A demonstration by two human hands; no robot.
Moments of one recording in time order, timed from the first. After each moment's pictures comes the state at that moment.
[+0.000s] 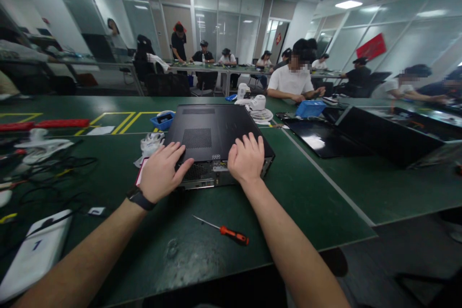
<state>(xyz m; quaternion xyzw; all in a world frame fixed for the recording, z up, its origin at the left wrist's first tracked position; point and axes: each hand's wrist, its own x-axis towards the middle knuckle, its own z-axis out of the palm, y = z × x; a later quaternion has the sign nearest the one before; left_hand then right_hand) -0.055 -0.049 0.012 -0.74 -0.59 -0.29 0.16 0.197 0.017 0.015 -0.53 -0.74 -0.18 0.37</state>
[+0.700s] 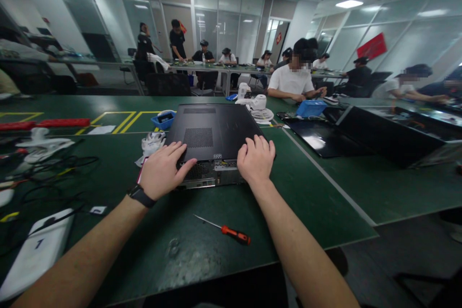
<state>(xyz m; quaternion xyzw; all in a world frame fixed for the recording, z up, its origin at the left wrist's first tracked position) -0.056 -0.050 0.019 -0.74 -0.60 -0.27 0.17 0.218 0.028 0.007 -0.58 -0.71 -0.18 0.36</state>
